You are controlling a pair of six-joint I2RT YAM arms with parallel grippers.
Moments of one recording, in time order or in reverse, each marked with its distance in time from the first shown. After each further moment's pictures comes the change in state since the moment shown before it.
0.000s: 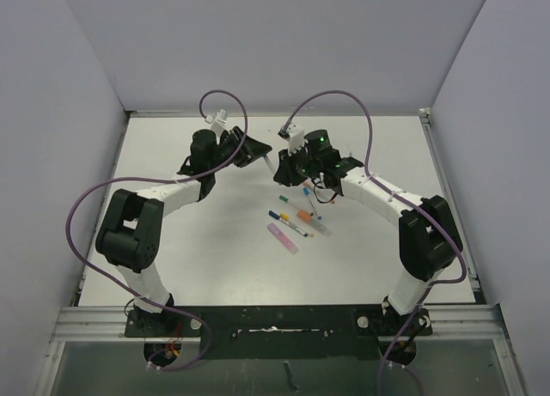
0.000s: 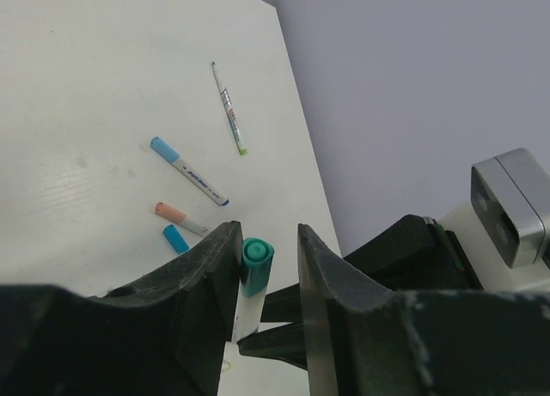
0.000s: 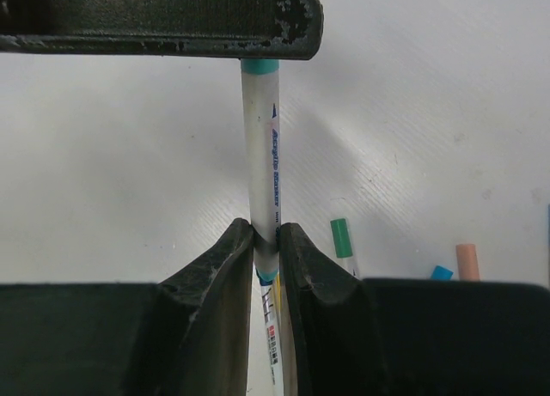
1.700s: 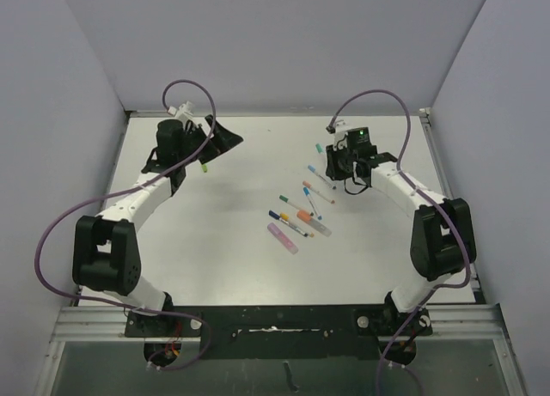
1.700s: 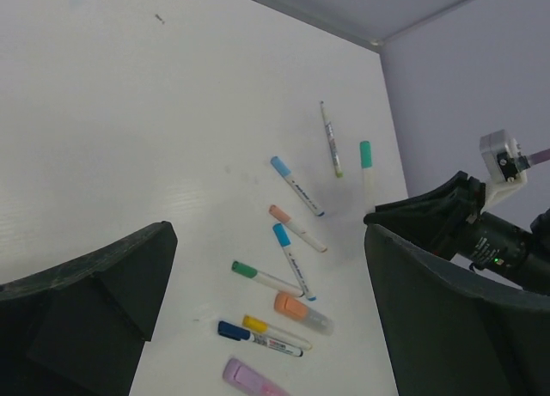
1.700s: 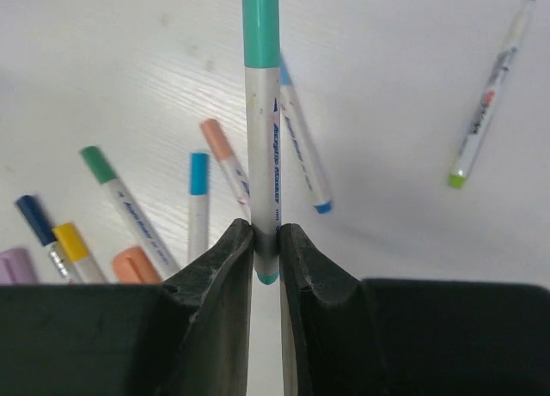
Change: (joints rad) left arm 0.182 -0.217 0.028 -0.433 -0.086 0.295; right arm -0.278 -0.022 -0.064 -0.187 0.259 -0.106
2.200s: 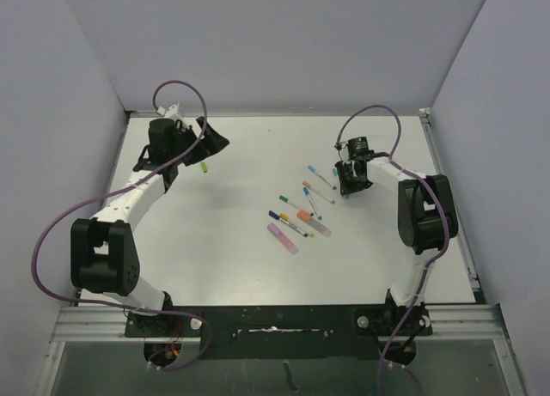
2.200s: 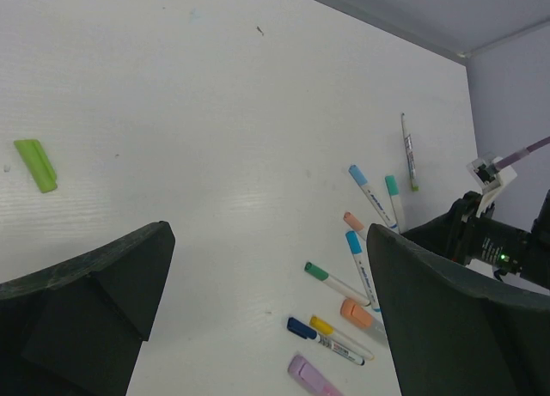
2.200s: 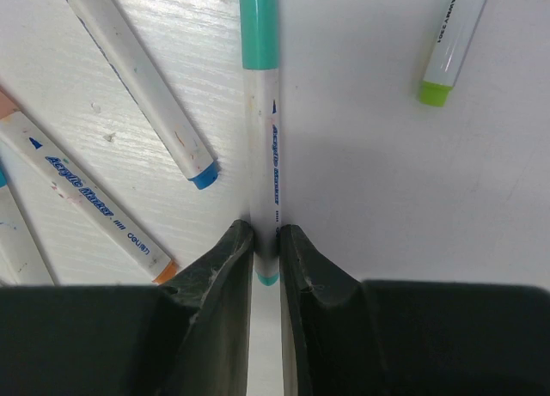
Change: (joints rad) left arm 0.053 -0.003 0.027 -0.121 -0.079 0.113; right arm -0.070 0.221 0.051 -0.104 0.072 -0.003
